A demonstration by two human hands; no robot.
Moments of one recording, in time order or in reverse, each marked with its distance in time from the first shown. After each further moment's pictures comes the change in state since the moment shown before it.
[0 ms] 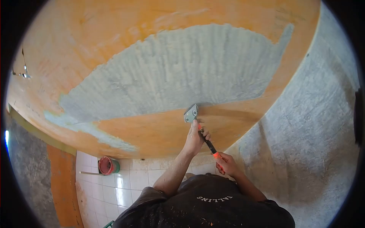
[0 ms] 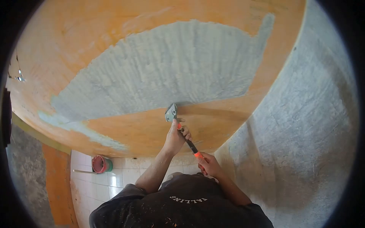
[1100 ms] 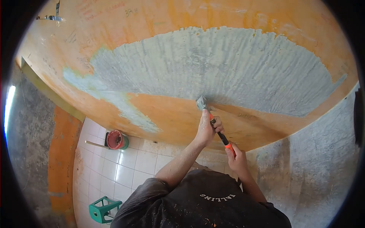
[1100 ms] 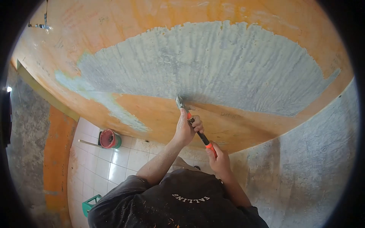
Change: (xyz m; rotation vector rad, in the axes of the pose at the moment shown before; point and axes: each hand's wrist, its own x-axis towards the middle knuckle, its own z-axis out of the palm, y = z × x) left_hand -0.029 0.096 -0.112 -0.094 -0.038 0.219; right_hand 0.081 -0.021 0.133 -0.812 0.305 -0.504
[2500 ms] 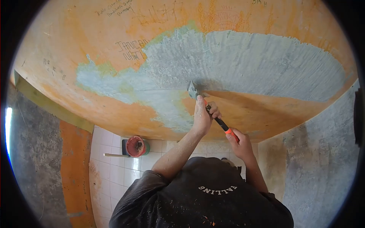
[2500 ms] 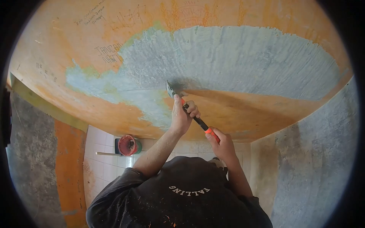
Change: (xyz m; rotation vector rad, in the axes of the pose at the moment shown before) left_hand -0.061 0.234 -0.161 0.122 0.020 0.041; right_hand 0.049 -0.169 0.236 0.041 0.036 0.101
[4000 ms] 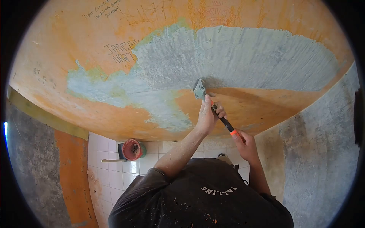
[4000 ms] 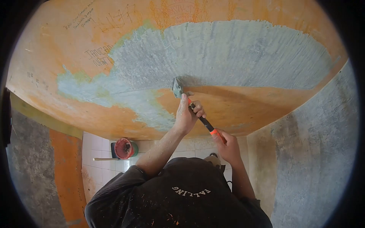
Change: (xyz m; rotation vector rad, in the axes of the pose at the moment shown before) left_hand -0.003 -0.015 0.021 -0.093 -0.037 -0.164; right_hand -0.029 0.002 -0.019 0.108 0.054 0.182
